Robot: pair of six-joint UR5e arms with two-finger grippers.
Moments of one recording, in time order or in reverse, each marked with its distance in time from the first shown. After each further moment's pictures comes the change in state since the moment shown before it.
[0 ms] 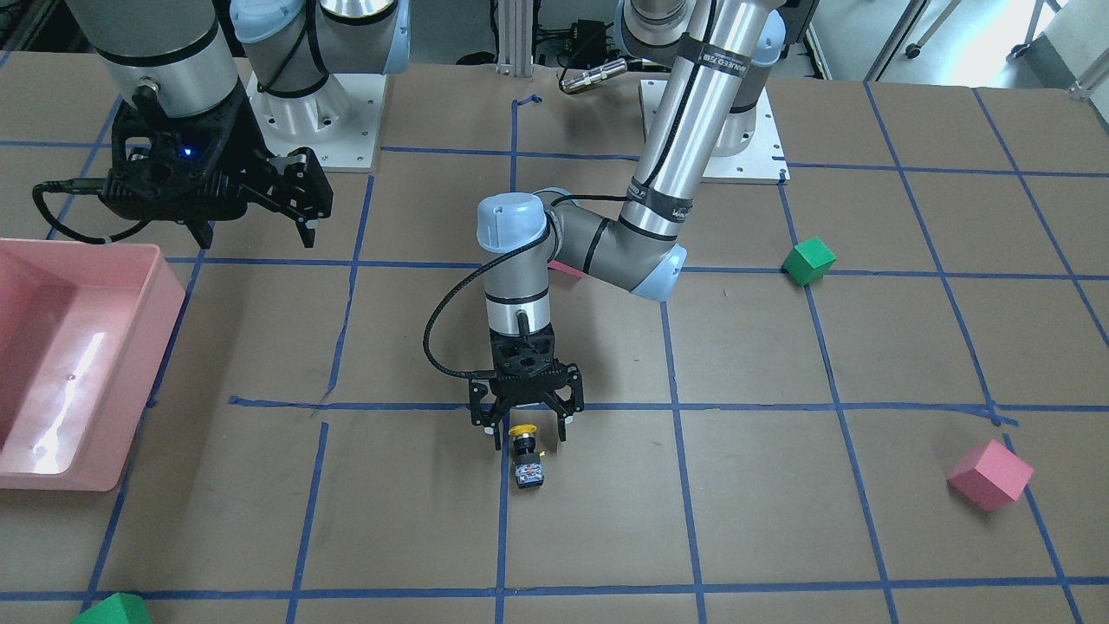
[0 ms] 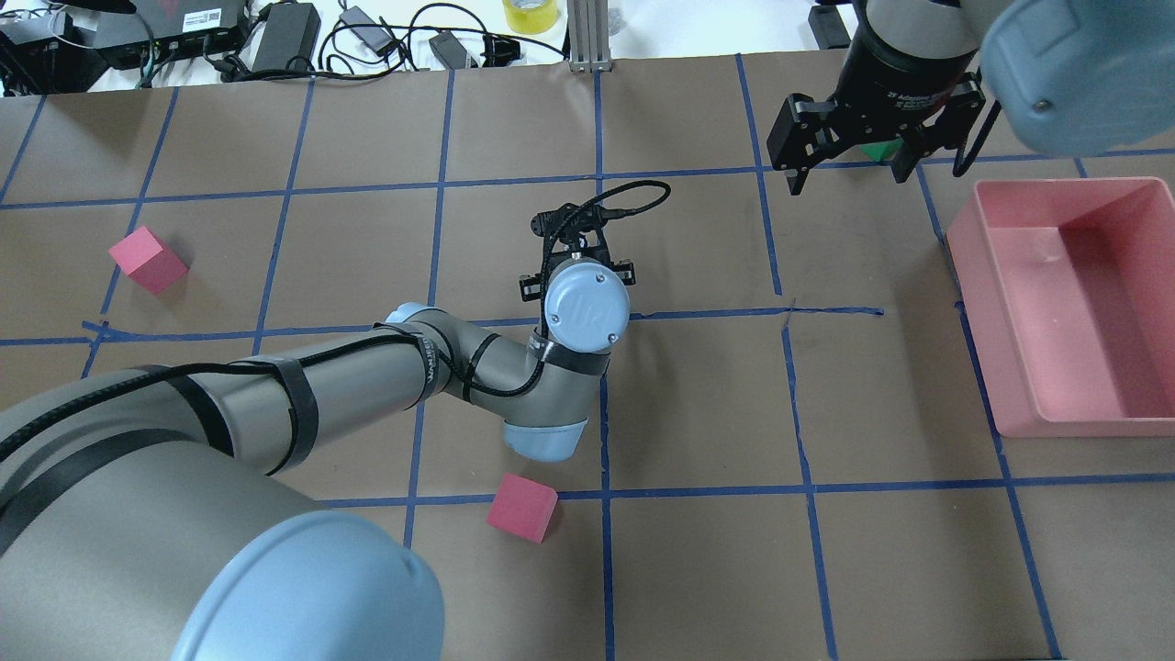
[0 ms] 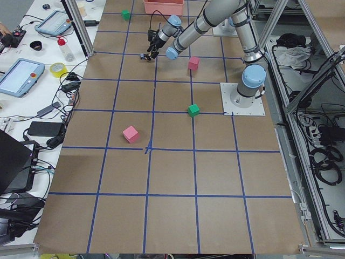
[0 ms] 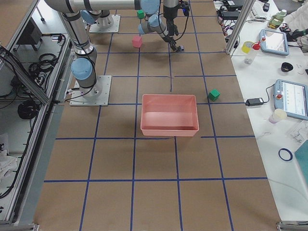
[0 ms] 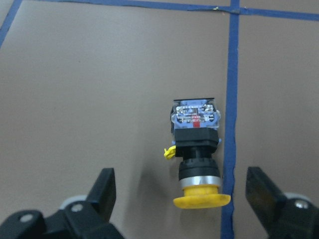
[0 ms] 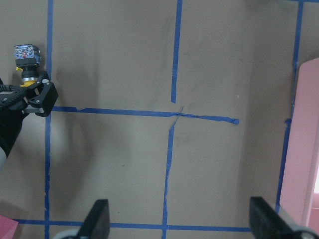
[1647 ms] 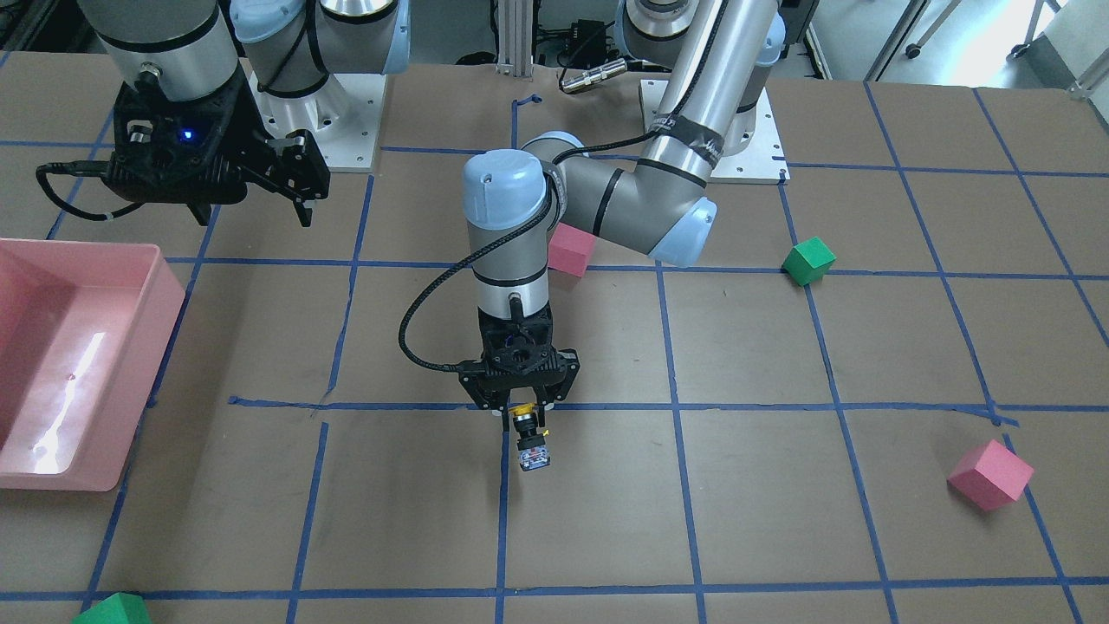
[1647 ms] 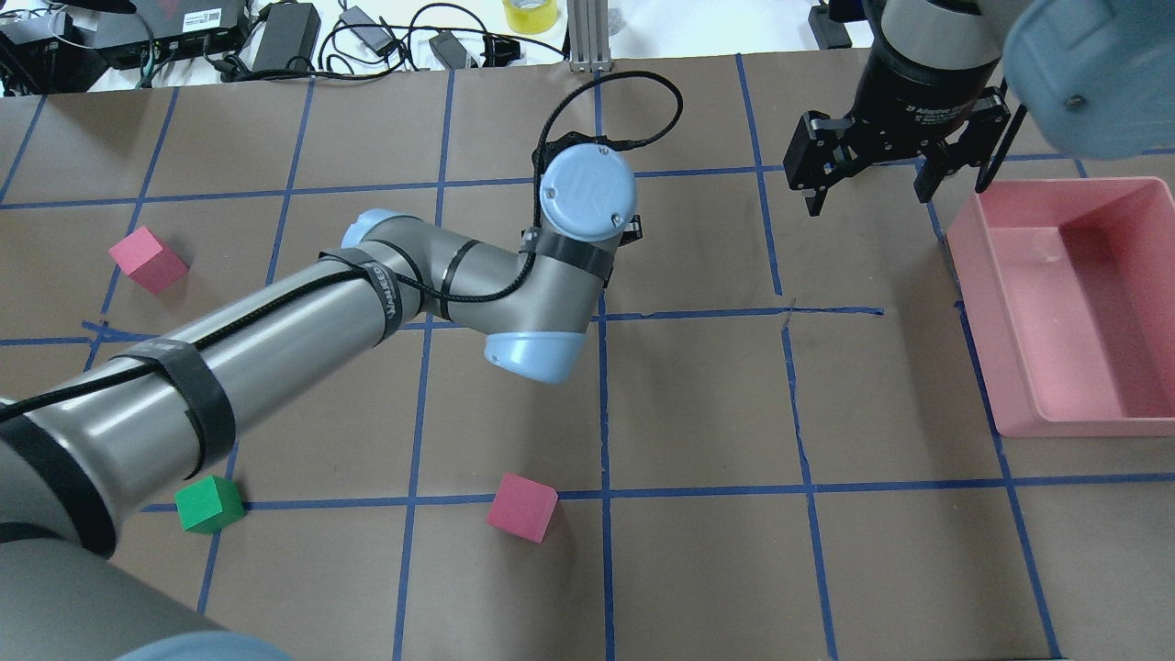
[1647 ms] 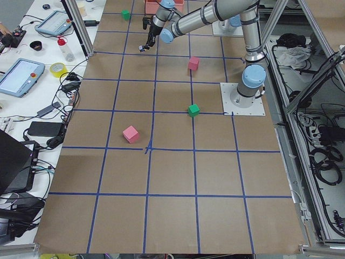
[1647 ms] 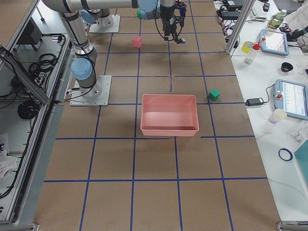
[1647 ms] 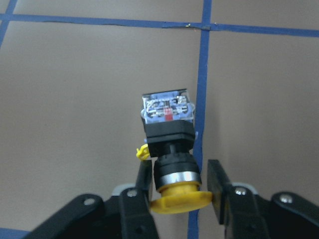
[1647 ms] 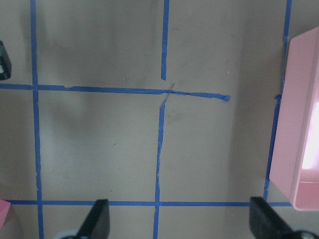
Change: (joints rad) left arm 0.048 0.196 0.169 -0.599 -0.164 -0.030; right arm 0.000 -0.019 0.002 0.076 -0.013 0.013
